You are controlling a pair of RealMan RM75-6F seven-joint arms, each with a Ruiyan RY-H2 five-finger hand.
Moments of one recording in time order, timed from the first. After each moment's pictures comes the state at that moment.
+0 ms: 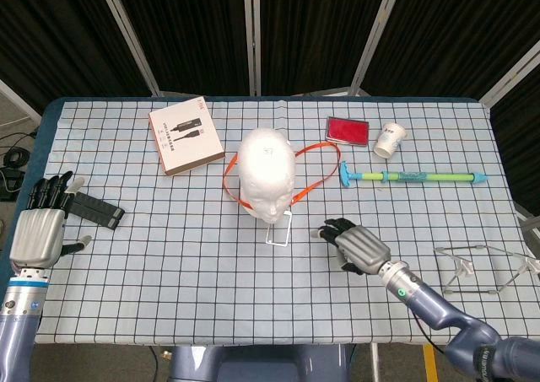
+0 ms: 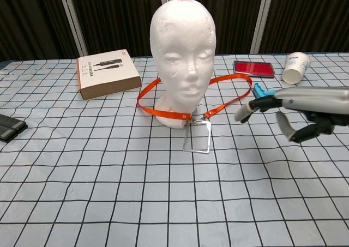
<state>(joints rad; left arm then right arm) -0.36 -1.18 -0.04 -1.76 1.23 1.47 0.34 0.67 -1.29 0.03 -1.59 -1.55 0.86 0.15</state>
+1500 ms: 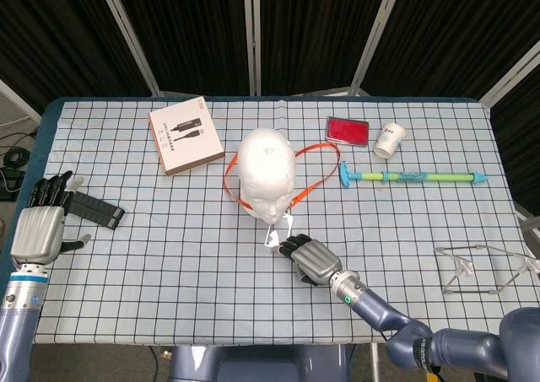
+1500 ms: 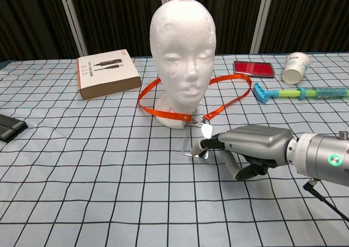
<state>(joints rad) -0.32 -1.19 -0.11 -1.70 1.23 1.38 0.31 0.74 -1.58 0.03 -1.51 -1.31 0.77 -0.17</state>
